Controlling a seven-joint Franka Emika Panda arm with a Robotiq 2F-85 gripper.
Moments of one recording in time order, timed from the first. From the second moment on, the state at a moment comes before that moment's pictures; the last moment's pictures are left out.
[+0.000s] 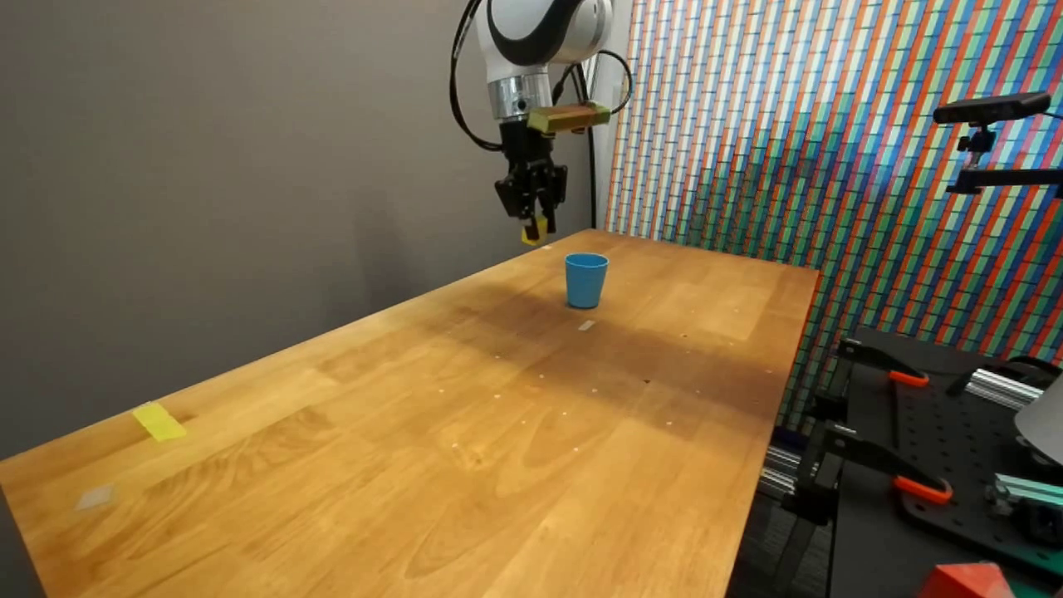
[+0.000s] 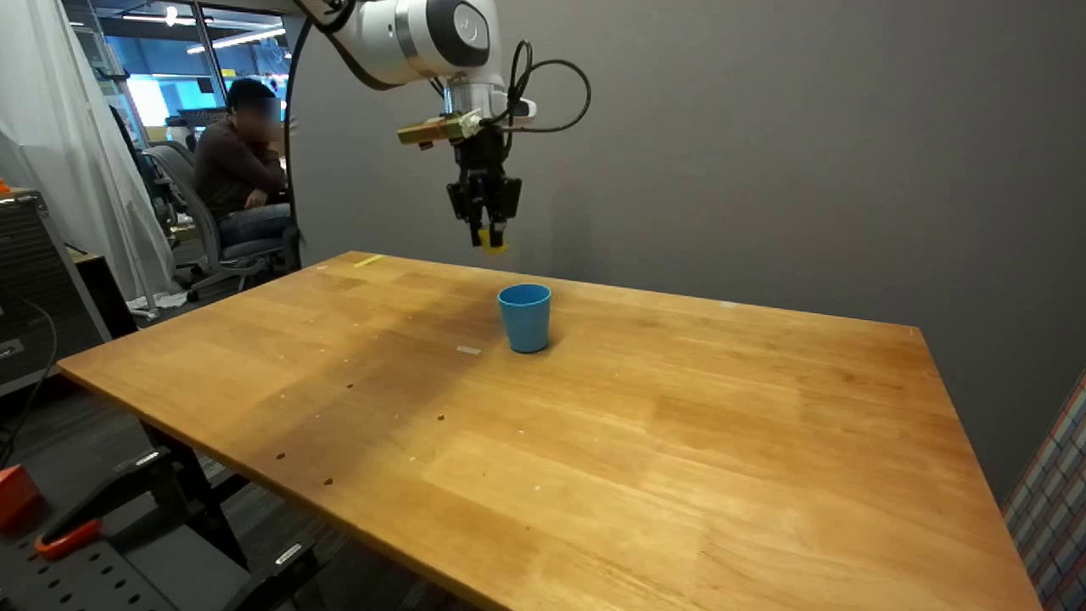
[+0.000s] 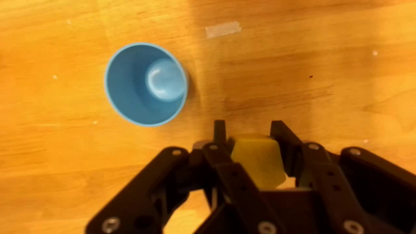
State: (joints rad) arm 0.13 0.62 -0.05 -1.54 -0.06 2.01 0.22
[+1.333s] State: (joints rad) arm 0.04 0.64 -0.10 -1.64 -0.05 2.01 0.39
